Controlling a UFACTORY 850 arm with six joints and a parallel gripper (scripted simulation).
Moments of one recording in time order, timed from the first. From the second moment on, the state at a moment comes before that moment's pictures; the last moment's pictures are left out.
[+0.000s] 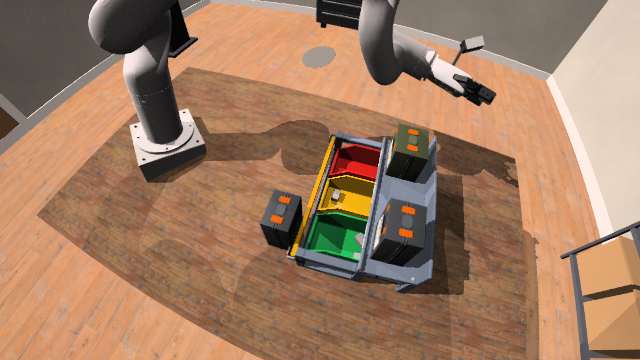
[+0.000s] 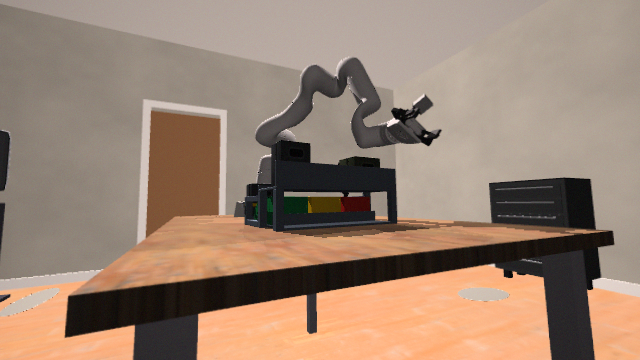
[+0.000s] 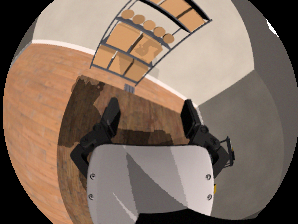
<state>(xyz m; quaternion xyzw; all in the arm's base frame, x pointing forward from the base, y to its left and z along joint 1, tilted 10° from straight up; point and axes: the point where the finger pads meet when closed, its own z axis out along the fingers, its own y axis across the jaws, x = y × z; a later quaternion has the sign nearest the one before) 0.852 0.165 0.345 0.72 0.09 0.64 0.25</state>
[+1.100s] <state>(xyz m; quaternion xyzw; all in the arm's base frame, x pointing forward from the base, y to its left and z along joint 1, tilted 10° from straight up) 0.752 0.162 0.335 0.72 0.09 0.64 0.25</state>
